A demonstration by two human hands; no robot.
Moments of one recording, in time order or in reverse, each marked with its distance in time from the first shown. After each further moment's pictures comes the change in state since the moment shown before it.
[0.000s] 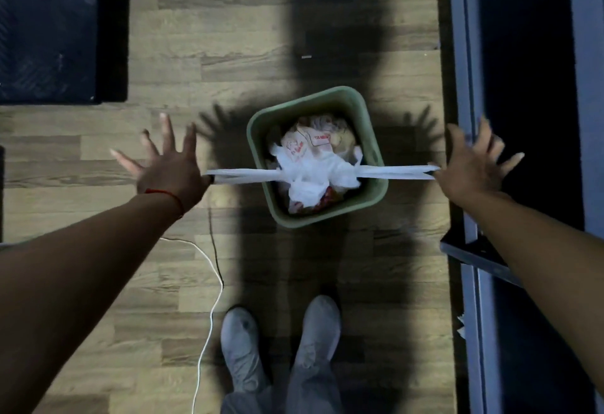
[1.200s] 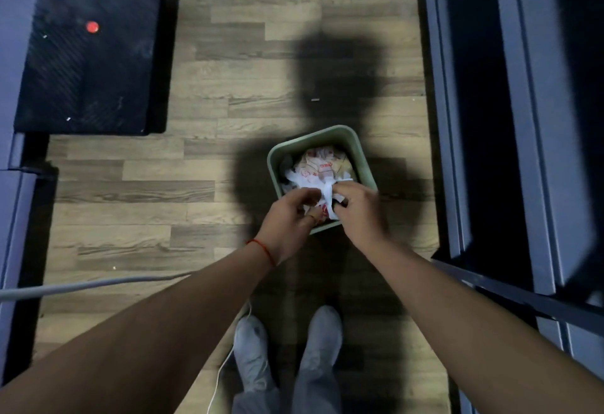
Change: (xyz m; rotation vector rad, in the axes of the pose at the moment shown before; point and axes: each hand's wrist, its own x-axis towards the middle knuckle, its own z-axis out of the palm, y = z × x) left_hand -0.127 0.090 -0.079 -1.130 -0.123 0.393; right_hand -0.131 -0.124 -0.068 0.820 0.027 -0.508
